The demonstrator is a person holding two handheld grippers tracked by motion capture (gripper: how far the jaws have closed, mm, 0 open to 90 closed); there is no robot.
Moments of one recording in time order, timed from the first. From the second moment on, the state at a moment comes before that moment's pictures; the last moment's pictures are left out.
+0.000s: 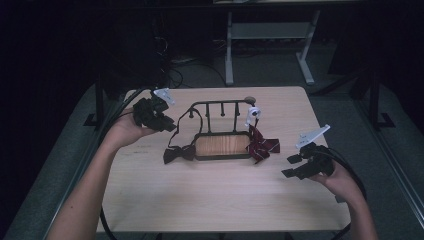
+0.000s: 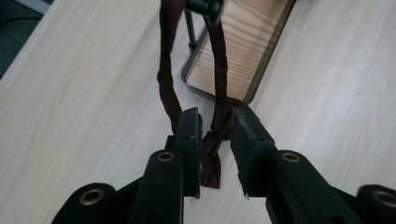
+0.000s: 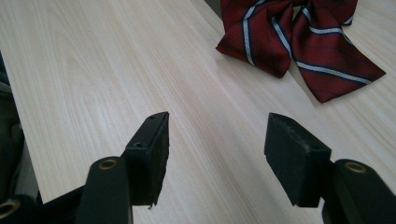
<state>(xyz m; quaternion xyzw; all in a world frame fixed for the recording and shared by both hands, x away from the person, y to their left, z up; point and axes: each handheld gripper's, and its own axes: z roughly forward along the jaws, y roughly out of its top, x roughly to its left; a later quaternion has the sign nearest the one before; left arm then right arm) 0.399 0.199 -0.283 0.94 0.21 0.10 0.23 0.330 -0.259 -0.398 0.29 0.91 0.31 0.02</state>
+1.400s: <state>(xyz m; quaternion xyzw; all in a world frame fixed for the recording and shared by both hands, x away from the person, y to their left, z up) 0.369 0.220 -0.315 0.95 0.20 0.09 0.23 0.330 -0.261 -0.401 0.30 0.91 0.30 0.02</state>
